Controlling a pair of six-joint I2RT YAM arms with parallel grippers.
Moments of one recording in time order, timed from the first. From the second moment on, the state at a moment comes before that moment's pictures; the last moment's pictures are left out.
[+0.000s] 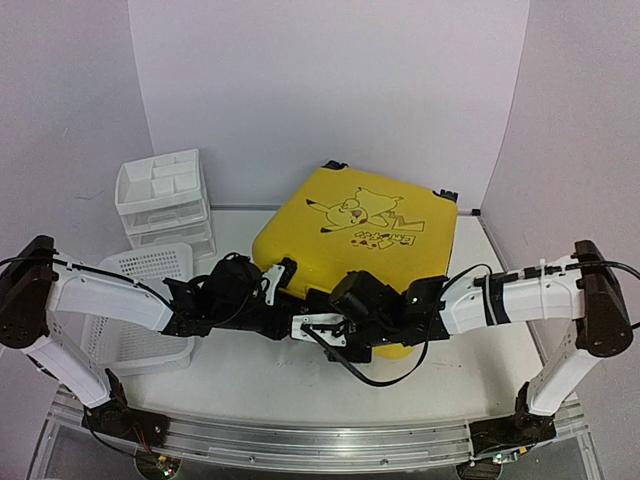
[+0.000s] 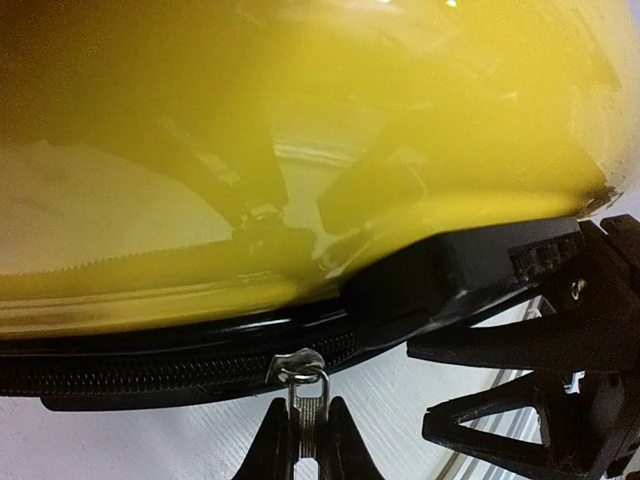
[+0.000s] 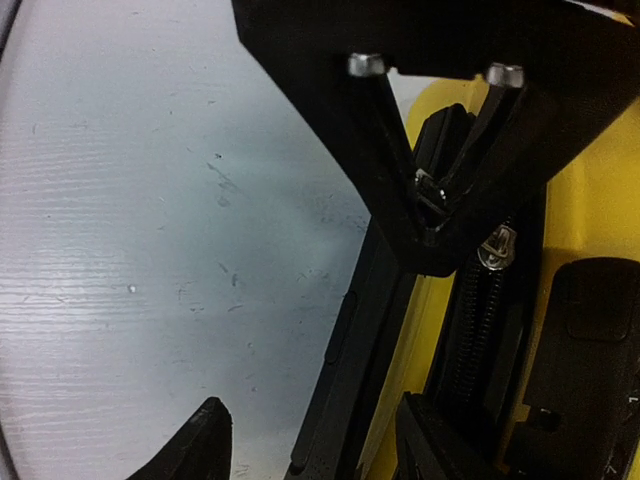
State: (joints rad) left arm -1.01 1.51 0.77 0.15 0.11 -0.55; right arm 1.18 1.65 1.06 -0.33 0.17 -0.53
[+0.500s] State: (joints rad) left arm -0.98 1.50 0.77 0.11 0.08 -0.54; right arm 1.20 1.74 0.98 -0.01 0.33 -0.64
